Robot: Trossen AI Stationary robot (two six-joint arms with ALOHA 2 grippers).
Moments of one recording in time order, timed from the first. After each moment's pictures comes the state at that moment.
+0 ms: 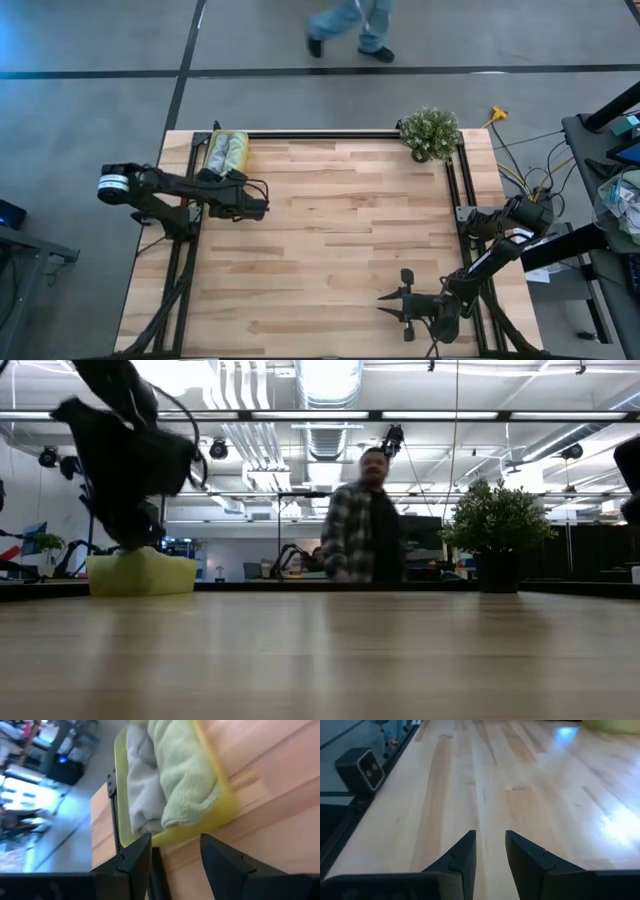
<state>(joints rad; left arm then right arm) 0.10 1.40 0.68 -1.14 -0.89 -1.06 0.99 1.79 0.63 0.46 0.91 0.57</state>
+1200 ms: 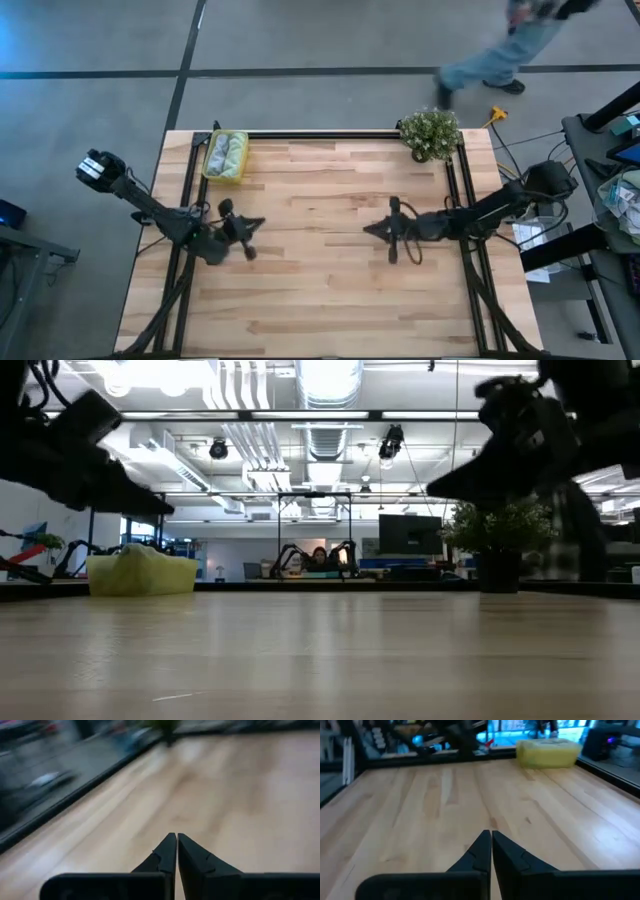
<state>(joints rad) -0.57 1.01 0.21 0.19 -1.05 -0.42 0.26 1.33 0.25 0.82 0.33 0.12</state>
